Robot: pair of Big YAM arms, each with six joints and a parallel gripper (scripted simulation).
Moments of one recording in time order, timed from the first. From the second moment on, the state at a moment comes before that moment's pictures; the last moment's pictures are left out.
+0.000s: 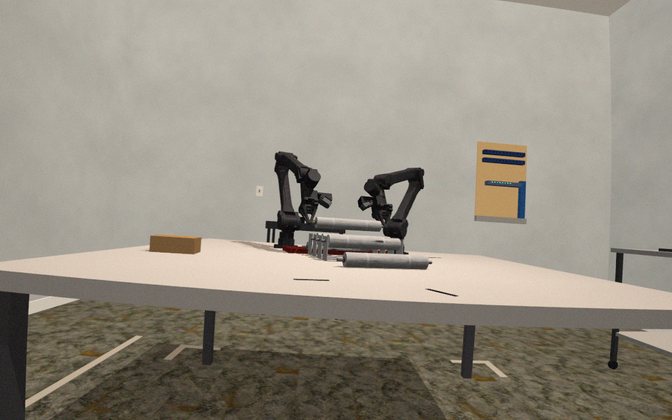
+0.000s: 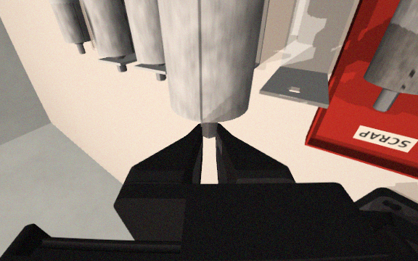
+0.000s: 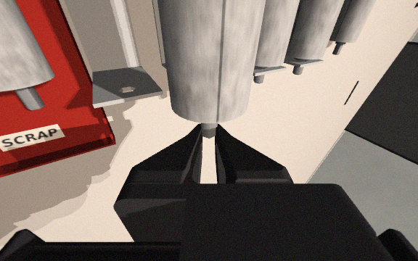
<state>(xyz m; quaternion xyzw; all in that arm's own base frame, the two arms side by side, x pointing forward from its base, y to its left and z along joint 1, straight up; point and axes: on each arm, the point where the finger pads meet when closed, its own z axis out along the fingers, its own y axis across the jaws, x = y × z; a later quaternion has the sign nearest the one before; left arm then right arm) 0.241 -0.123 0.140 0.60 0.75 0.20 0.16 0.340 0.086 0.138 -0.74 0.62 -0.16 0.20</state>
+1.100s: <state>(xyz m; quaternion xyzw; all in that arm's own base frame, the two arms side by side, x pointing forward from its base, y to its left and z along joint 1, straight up) 0.209 -0.130 0.140 0.61 0.75 0.20 0.16 0.309 0.081 0.140 -0.74 0.62 -0.17 0.20</state>
